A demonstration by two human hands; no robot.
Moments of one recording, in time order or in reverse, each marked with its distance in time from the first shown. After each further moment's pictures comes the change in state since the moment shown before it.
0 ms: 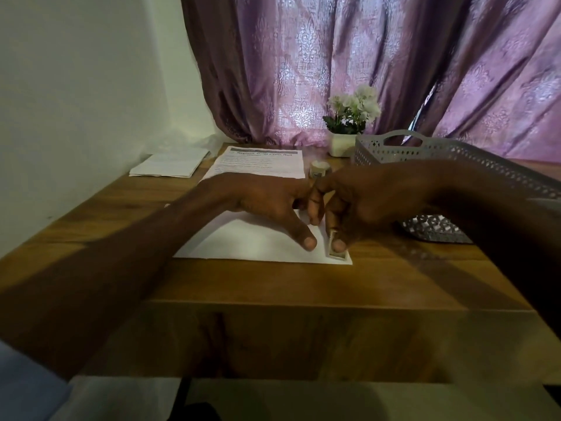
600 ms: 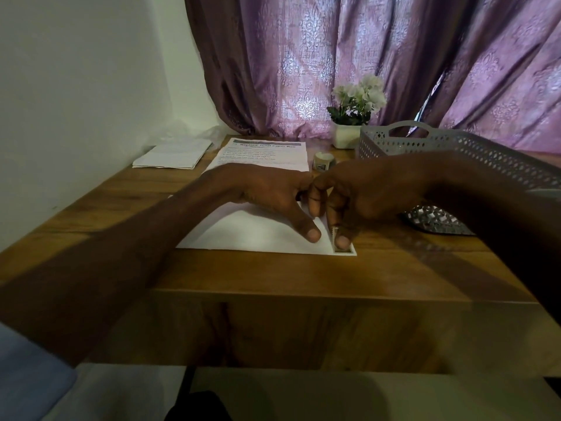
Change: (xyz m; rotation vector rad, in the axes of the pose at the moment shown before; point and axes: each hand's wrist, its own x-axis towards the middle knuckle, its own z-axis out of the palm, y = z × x) left_hand -0.001 0.000 0.002 0.016 0.001 -0.015; right_hand 0.011 -0.001 0.005 -0.085 -0.031 -0.021
